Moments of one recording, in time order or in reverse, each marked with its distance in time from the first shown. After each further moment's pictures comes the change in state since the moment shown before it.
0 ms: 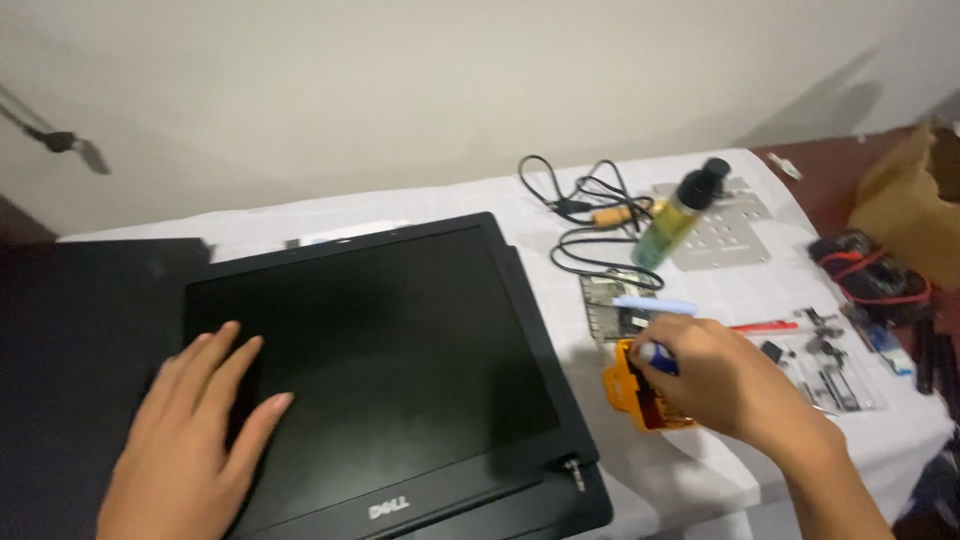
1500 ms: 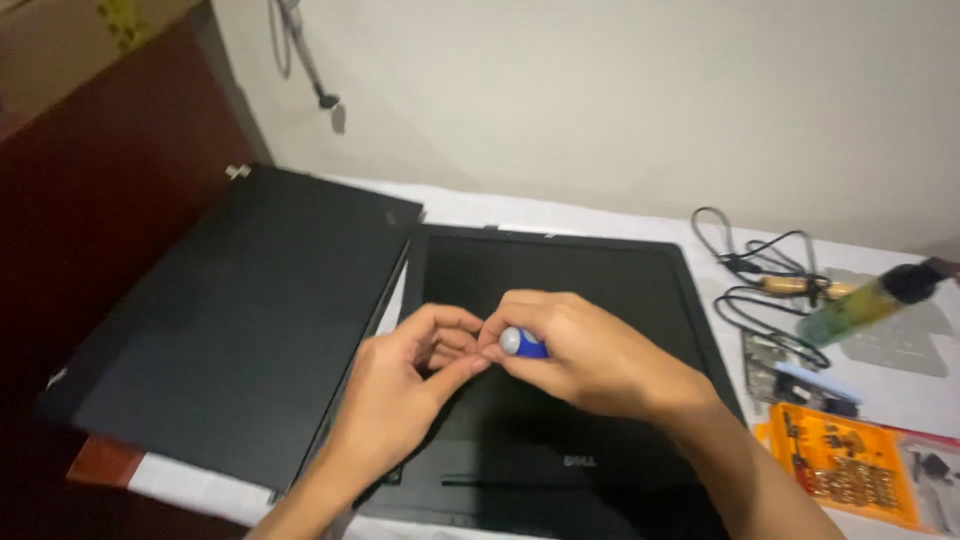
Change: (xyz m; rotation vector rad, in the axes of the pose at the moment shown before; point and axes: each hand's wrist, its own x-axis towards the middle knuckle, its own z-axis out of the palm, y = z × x) left_hand -0.008 0.022 -0.068 -1.119 0.049 -0.358; right_hand 0.001 -0.266 0.004 0.244 -0.112 -1.042
